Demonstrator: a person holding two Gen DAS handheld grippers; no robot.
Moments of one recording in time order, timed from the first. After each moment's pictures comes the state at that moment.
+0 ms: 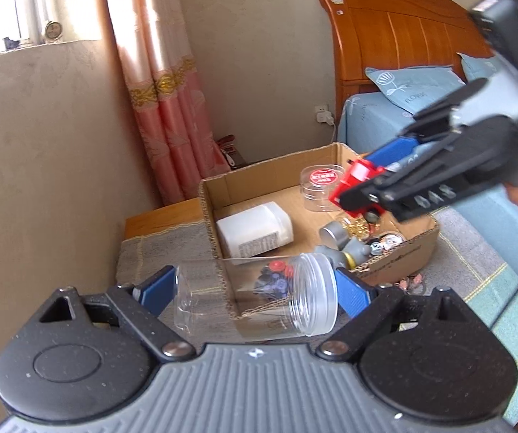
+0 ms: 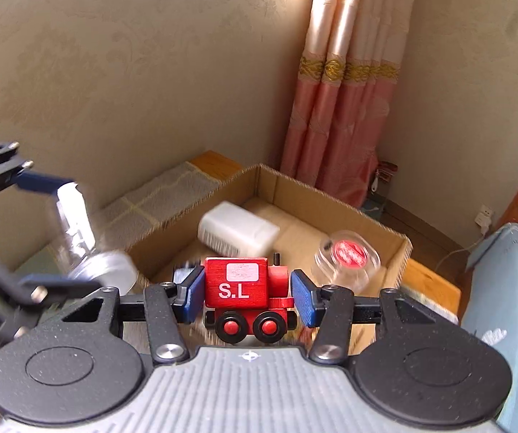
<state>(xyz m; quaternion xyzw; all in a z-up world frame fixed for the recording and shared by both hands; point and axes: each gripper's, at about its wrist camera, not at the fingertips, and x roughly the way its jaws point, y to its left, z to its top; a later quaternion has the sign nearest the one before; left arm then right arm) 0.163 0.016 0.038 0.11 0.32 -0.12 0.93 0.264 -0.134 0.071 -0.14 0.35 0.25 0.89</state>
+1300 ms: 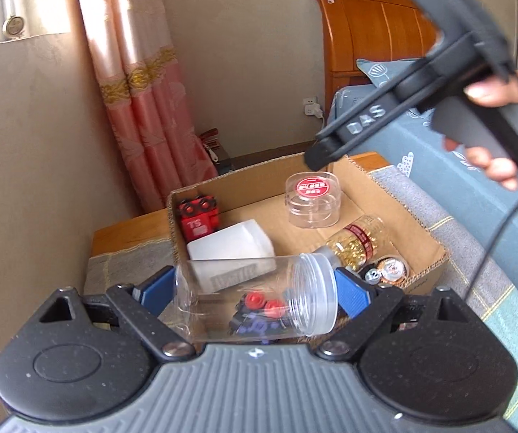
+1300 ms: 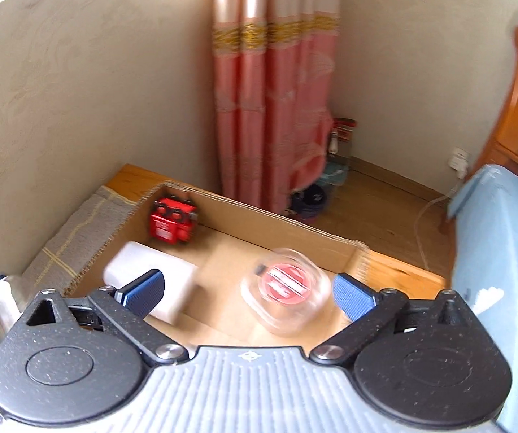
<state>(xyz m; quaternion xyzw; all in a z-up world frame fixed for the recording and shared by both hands) 0.224 -0.020 0.025 0.12 0.34 -0.15 0.92 0.354 -0.175 0.067 -0.08 0.41 0.14 0.90</state>
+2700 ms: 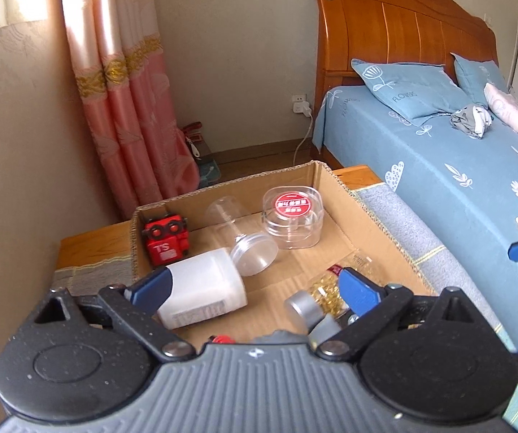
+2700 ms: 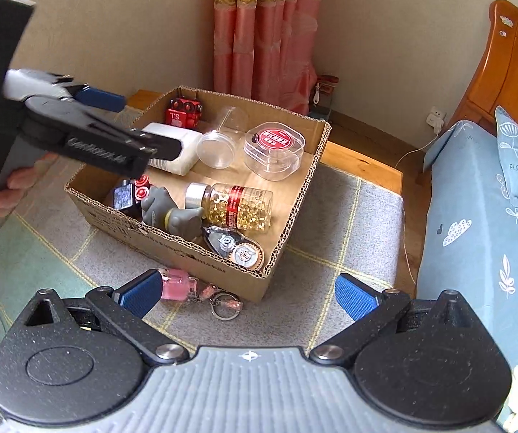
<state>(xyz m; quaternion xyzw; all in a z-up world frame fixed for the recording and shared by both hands) 0.259 -0.040 0.029 0.09 0.36 -0.16 0.91 0.216 -0.218 0.057 -0.09 0.45 0.13 0.88</state>
